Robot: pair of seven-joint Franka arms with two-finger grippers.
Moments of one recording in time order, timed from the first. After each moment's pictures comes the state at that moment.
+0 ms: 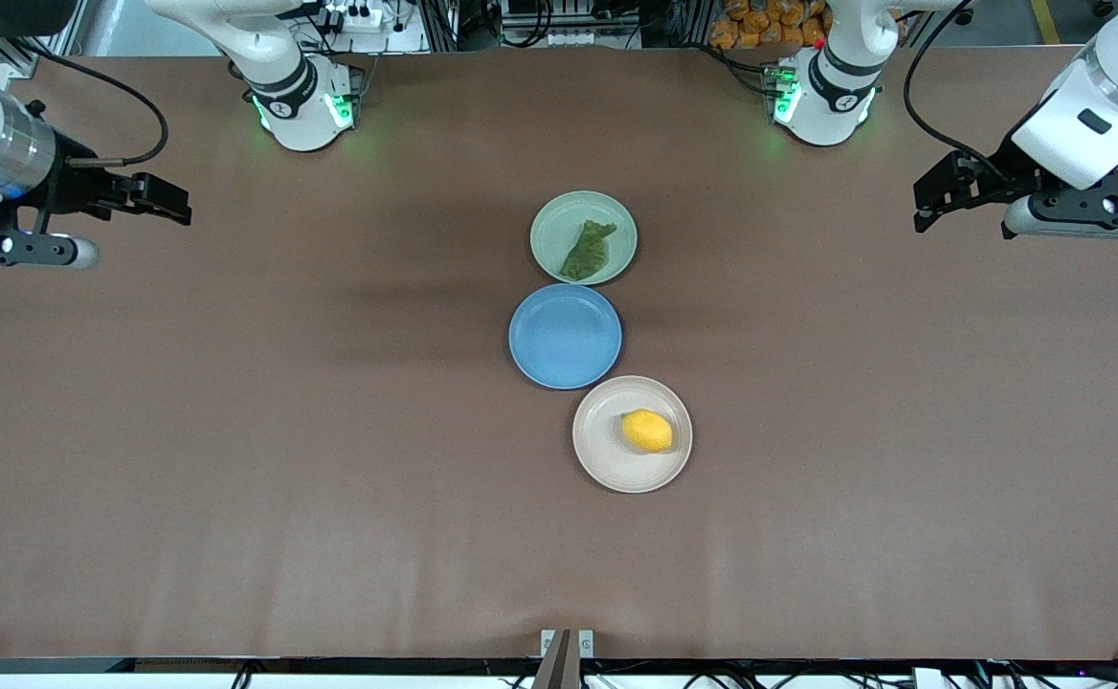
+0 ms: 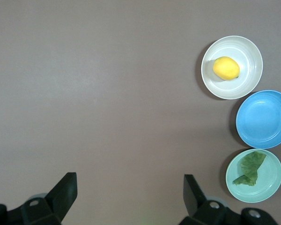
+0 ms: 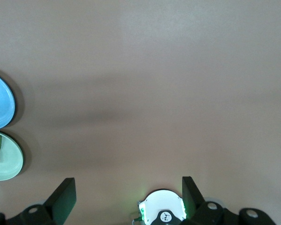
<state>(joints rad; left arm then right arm) -0.11 -0.07 -0.08 -1.63 -0.03 1.59 -0.11 0.07 -0.02 0.05 -1.62 0.03 1.37 0.19</state>
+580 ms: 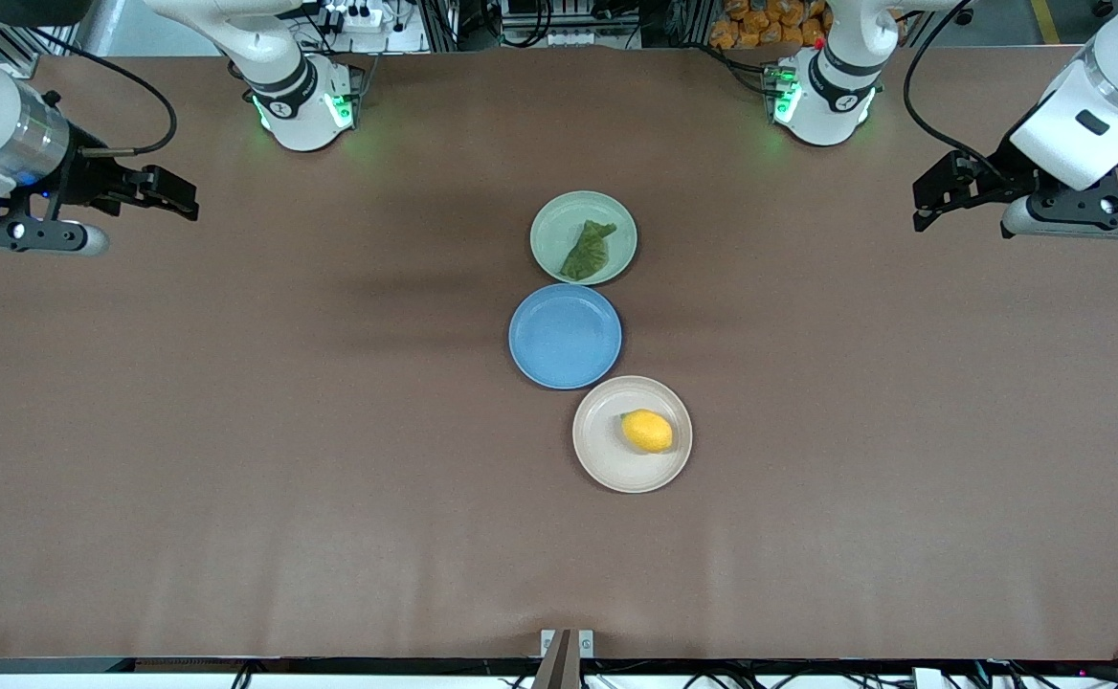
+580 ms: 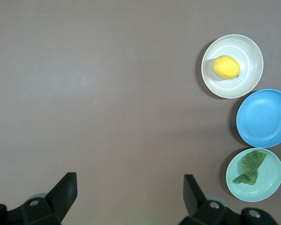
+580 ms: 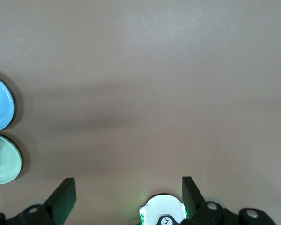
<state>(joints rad) -0.11 -0.07 -0.08 -1.63 -0.03 1.58 -0.11 0.07 -0.07 0.04 -1.68 0.03 1.41 0.19</state>
